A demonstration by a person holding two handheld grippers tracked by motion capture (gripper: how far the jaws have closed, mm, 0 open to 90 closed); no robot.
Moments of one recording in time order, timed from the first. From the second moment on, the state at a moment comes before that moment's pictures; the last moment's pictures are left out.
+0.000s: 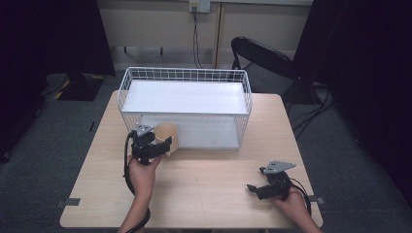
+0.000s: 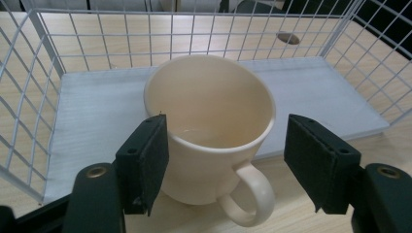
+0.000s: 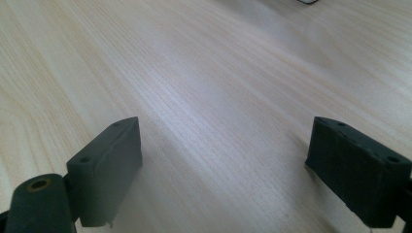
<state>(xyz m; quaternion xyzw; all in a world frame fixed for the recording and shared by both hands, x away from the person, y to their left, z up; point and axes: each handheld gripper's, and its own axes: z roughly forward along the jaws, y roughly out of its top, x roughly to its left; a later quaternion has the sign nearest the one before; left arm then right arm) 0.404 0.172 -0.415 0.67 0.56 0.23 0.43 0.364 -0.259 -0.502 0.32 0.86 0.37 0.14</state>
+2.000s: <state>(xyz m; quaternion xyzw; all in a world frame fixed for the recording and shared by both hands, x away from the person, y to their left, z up) 0.429 0.167 -0.434 0.67 0.58 0.24 0.40 0.365 -0.259 -0.502 0.32 0.86 0.37 0.14</state>
